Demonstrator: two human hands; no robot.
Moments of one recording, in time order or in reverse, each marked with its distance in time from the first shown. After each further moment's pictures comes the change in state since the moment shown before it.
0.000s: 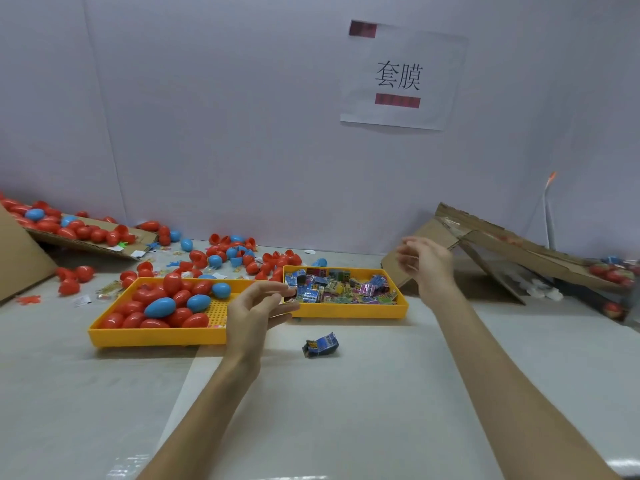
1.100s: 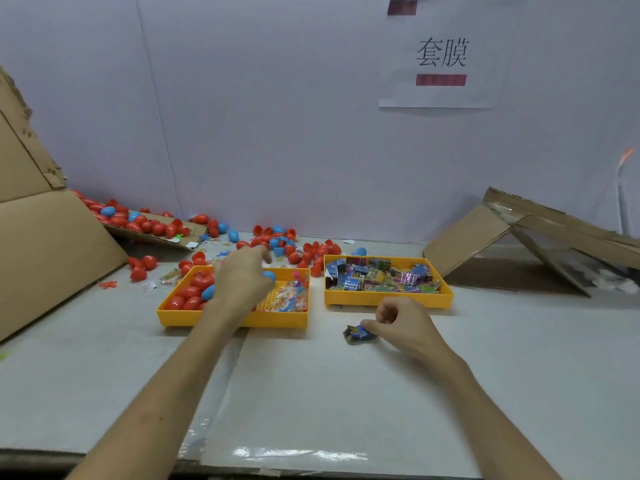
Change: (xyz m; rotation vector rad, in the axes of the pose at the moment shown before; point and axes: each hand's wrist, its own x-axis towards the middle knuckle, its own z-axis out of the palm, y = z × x) left_hand 0.057 0.049 -0.065 1.466 0.071 0.158; right_hand -0.091 0.090 0.028 -0.886 -0.490 -0.256
